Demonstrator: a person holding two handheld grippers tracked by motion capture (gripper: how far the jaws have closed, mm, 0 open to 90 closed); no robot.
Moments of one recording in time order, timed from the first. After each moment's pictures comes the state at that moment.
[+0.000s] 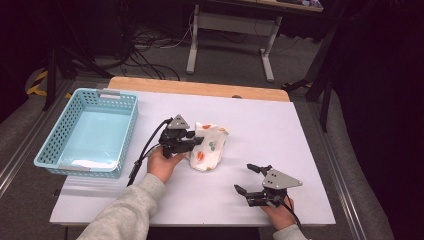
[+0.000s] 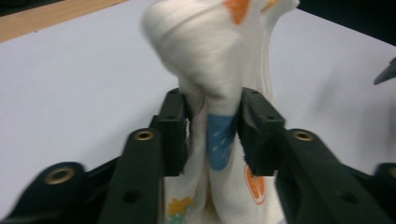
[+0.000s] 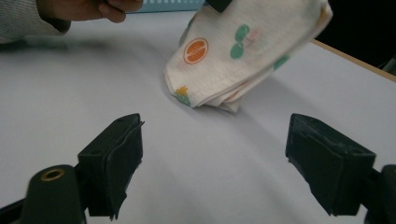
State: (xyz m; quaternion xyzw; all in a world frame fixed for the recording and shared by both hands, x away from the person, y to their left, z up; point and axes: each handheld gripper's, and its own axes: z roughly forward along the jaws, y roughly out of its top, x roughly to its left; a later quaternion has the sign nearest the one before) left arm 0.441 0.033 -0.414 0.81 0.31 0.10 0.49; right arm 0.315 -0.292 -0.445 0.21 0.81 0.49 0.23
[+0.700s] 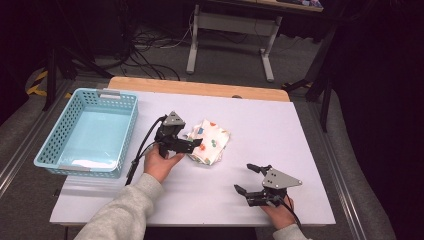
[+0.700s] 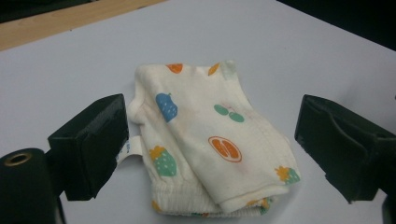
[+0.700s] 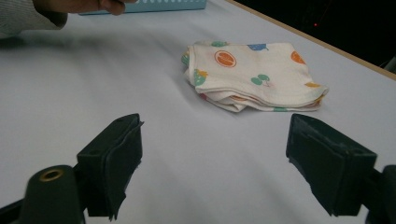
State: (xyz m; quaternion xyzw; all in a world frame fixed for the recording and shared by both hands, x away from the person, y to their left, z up) left arm 0.441 0.045 -0.406 0.80 0.32 0.11 0.50; right arm 0.316 -0.291 -0.445 0.21 0.81 0.49 0.23
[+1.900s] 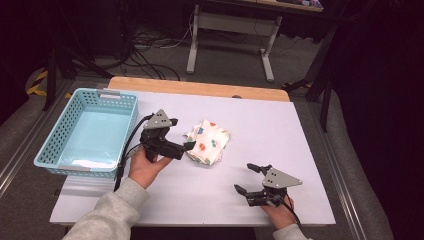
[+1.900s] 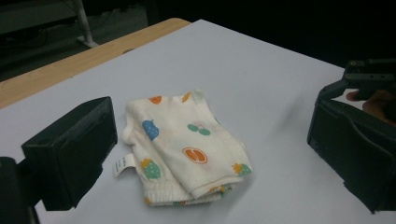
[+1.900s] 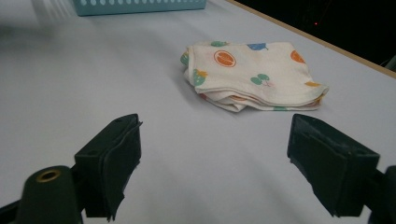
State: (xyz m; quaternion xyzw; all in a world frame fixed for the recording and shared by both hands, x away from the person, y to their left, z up) left arm 0.400 0.074 -0.364 0.80 0.26 0.13 0.53; right arm 0.316 -0.292 -0.445 0.22 0.81 0.49 0.23
